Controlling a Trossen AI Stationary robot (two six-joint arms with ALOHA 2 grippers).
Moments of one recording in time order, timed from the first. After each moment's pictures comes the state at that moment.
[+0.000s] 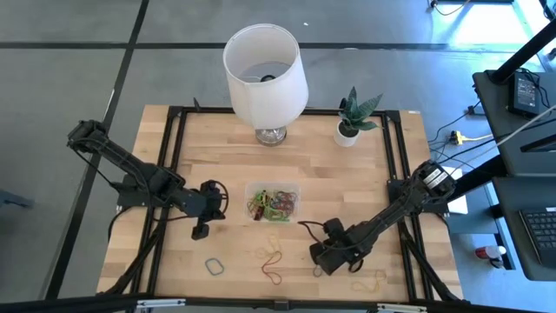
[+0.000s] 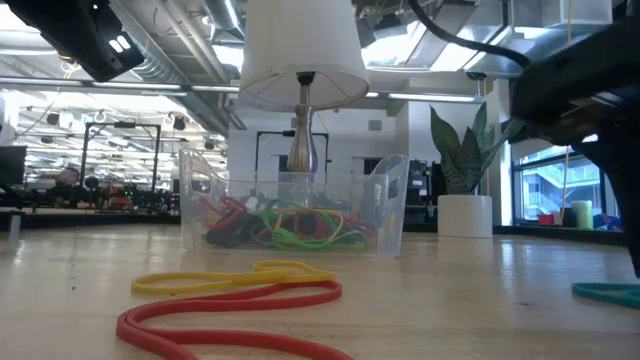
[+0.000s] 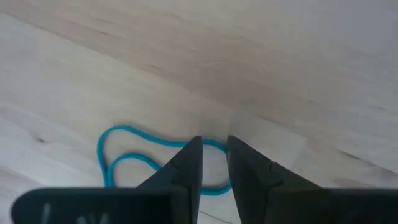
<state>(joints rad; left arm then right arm) -0.49 1.02 0.74 -0.57 -0.17 -0.57 0.65 1.88 1.14 -0.71 0.13 1.86</state>
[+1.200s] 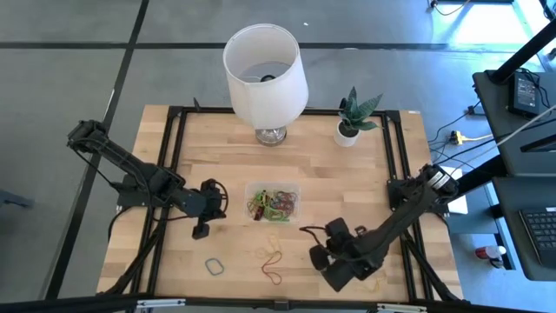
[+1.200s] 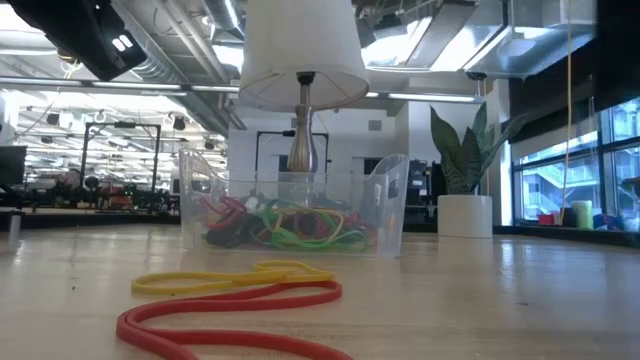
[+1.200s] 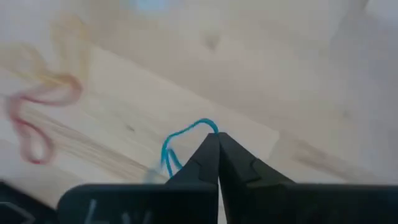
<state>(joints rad) -0.49 1.02 0.74 -0.57 -0.20 -0.54 0.72 1.88 1.52 -1.19 0.35 1.88</state>
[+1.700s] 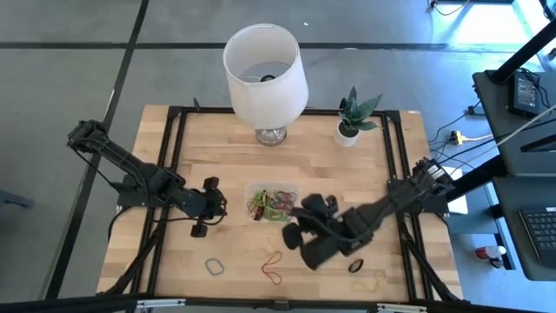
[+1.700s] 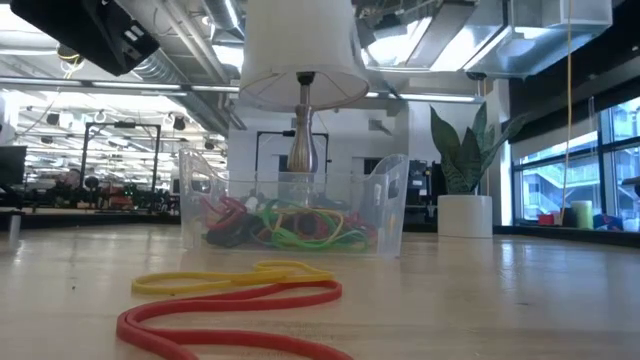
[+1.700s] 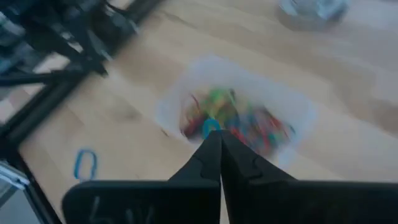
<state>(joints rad) -0.49 1.02 0.74 -0.57 -0.24 -0.34 0.56 1.88 1.79 -1.08 0.81 1.43</state>
